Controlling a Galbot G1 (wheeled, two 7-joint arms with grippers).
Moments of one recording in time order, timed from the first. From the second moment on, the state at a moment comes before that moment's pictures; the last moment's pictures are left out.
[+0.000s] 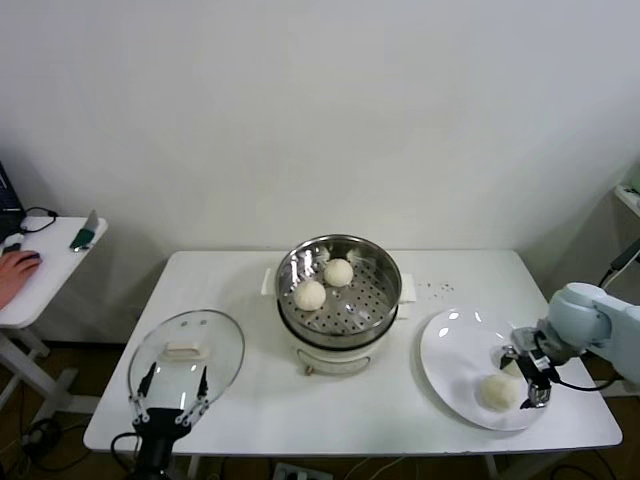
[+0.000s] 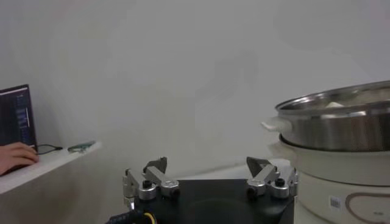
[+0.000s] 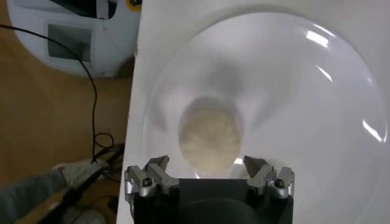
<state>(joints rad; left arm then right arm) 1.80 -1.43 -0.63 -2.04 0.04 -0.23 -0.07 0.11 0.40 -1.13 1.48 -0.01 -0.21 -1.07</state>
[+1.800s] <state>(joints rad) 1.81 -1.42 -0.62 -2.04 0.04 -0.23 -0.07 0.66 0.67 -1.47 1.45 -0.18 0.25 -1.09</state>
